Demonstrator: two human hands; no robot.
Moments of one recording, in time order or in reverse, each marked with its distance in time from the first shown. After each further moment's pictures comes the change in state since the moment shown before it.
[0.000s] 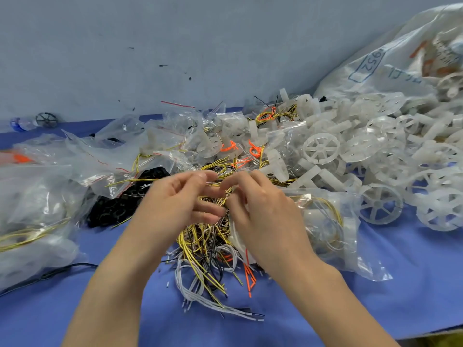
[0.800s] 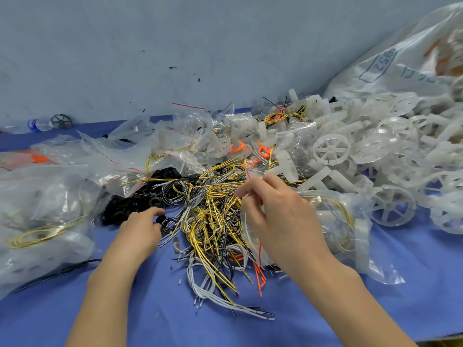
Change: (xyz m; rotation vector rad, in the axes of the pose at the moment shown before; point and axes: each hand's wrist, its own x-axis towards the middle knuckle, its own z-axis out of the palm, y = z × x) left_hand 0.030 -0.083 -0.080 1.071 0.095 -0.319; right_hand -0.001 0.007 -0.003 -0.010 -0.043 0.024
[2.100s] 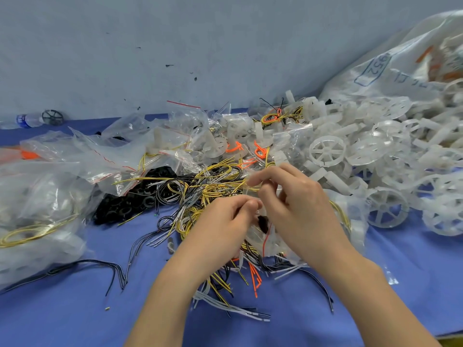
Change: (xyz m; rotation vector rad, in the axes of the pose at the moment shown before) left_hand -0.081 0.119 0.004 -0.573 -0.156 0.612; right_hand 0.009 0.020 -0.020 0.182 0.065 -0.016
